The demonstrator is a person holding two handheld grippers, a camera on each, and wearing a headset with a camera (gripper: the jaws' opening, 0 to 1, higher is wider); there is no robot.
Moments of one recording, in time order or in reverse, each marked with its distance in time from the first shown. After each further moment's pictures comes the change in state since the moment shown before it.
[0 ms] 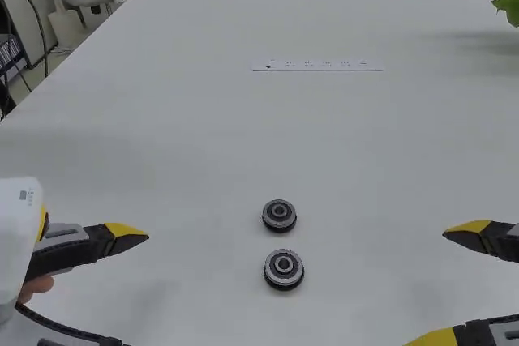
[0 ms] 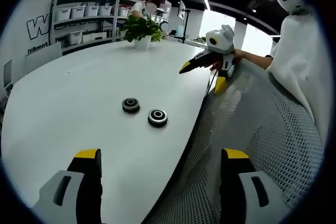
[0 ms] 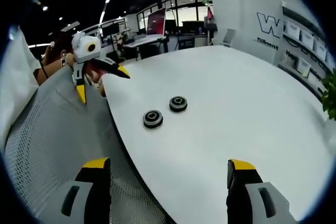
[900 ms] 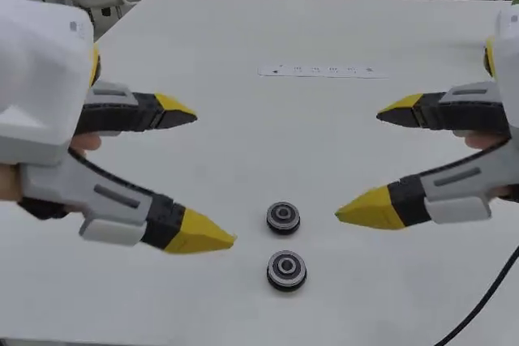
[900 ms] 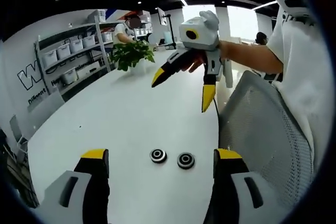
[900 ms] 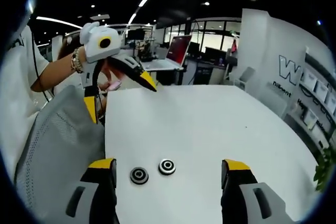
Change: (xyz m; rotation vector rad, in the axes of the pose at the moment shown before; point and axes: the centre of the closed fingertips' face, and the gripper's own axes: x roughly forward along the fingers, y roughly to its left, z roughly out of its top) left arm -0.004 0.029 0.118 0.316 -0.069 0.095; right arm 0.009 -0.009 0.137 -0.287 -0.153 0.027
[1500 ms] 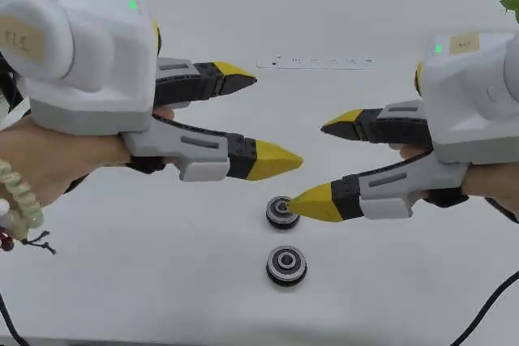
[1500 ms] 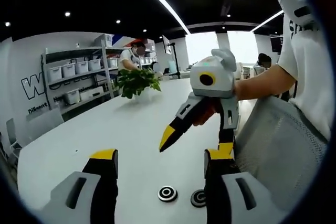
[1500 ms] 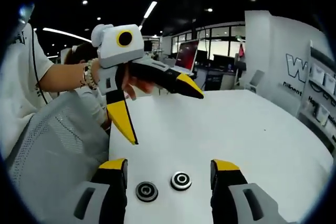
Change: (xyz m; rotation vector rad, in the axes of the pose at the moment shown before) left arm 0.057 0.013 0.032 -0.044 -0.261 0.006; right arm 0.049 0.017 -0.016 0.062 -0.096 0.125
